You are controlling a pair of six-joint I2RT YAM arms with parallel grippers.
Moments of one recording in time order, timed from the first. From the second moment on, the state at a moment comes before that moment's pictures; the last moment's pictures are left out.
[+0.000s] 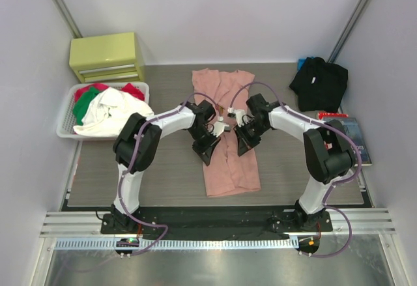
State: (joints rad) left arm -0.65 2.06 1.46 -0.91 0.58 0.20; right arm 0.41 1.76 1.16 -0.74 -0.55 -0.21
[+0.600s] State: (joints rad) left arm -0.65 2.00 1.33 -0.89 0.57 0.18; right arm 0.49 1.81 1.05 -0.69 -0.56 -0.18
